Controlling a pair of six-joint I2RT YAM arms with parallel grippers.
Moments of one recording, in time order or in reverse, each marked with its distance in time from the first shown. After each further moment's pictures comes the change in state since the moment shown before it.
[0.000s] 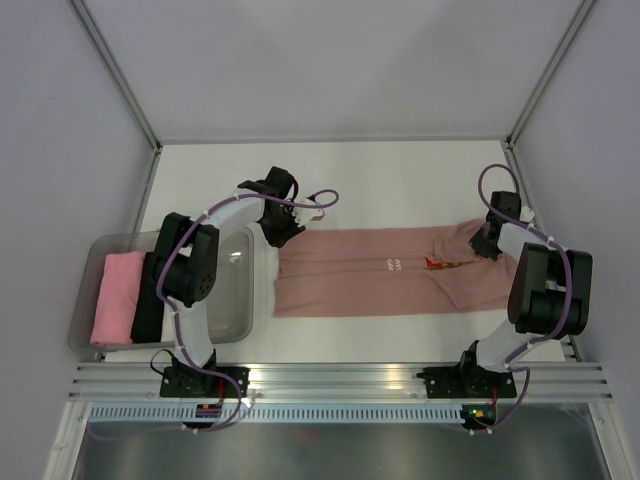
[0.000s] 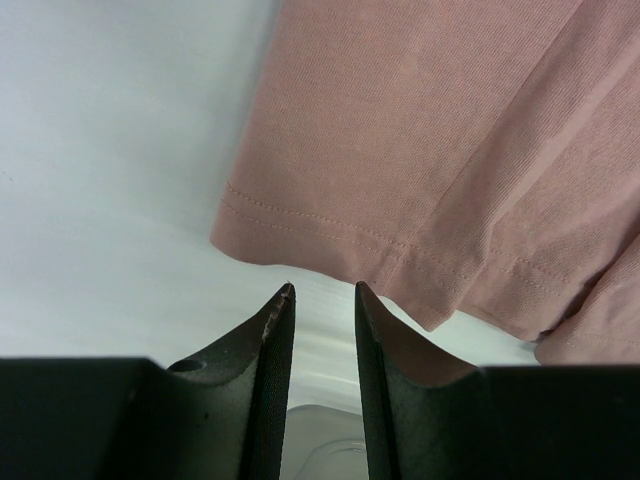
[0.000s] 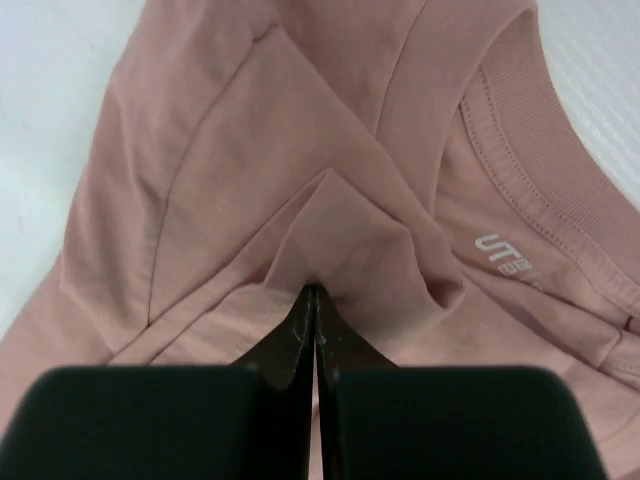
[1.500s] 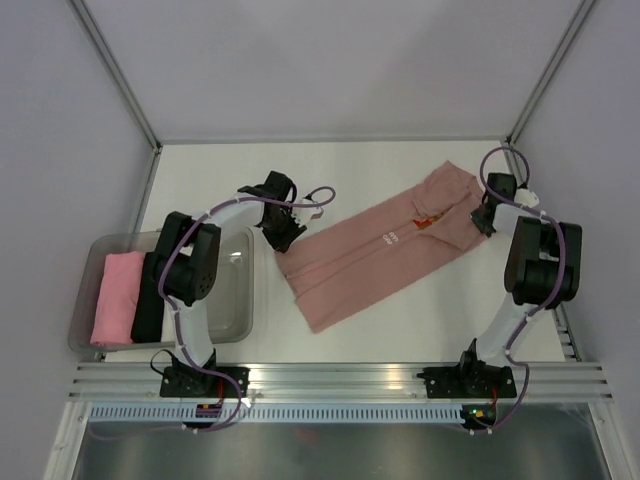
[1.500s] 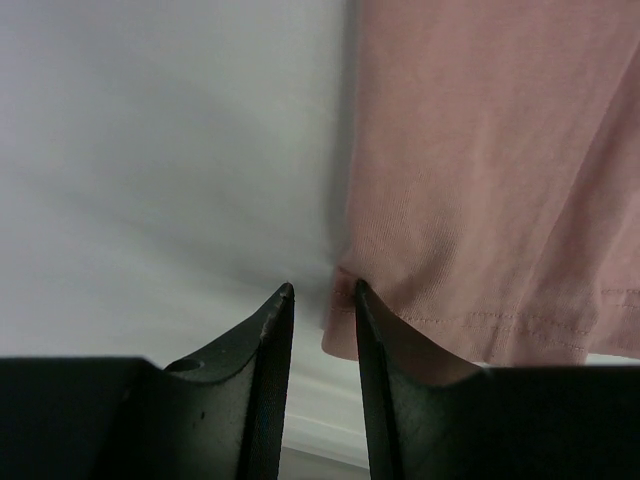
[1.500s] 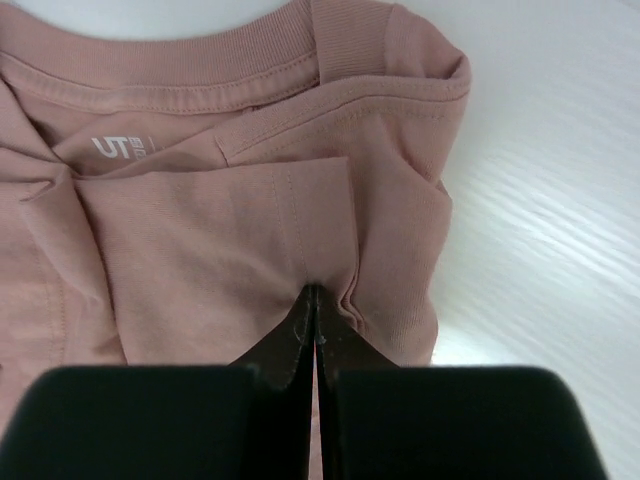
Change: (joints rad) left arm 0.011 0.031 -0.025 0.077 0.053 -0.140; right arm -0.003 0.175 0.152 0.142 0.108 0.252
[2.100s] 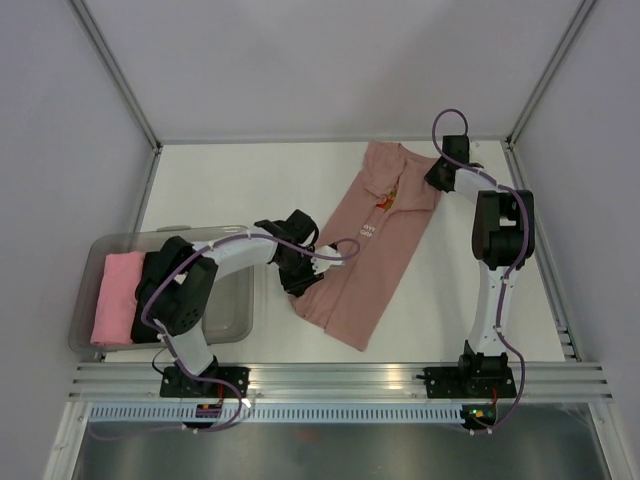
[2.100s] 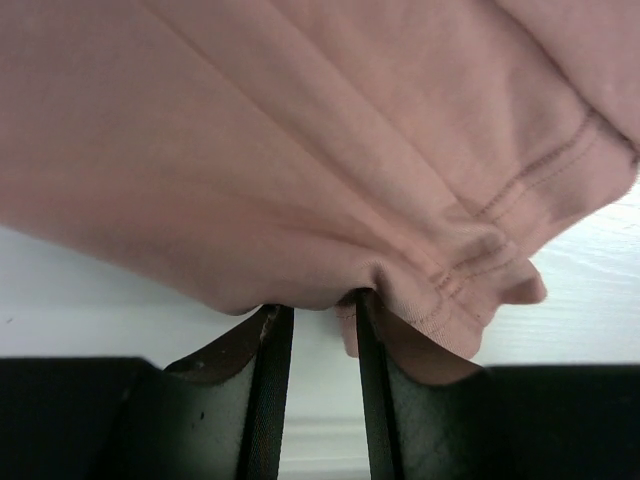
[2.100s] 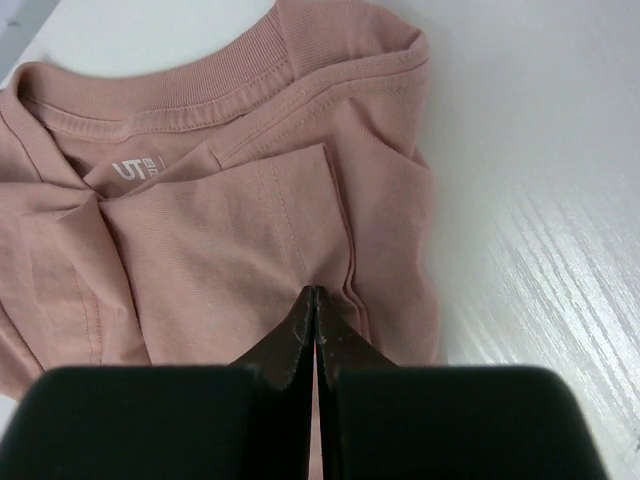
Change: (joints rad) left arm -0.240 -0.220 -0.305 -0.010 0.107 0.040; right arm 0.226 0.445 0.633 -0.032 -0.175 -0.143
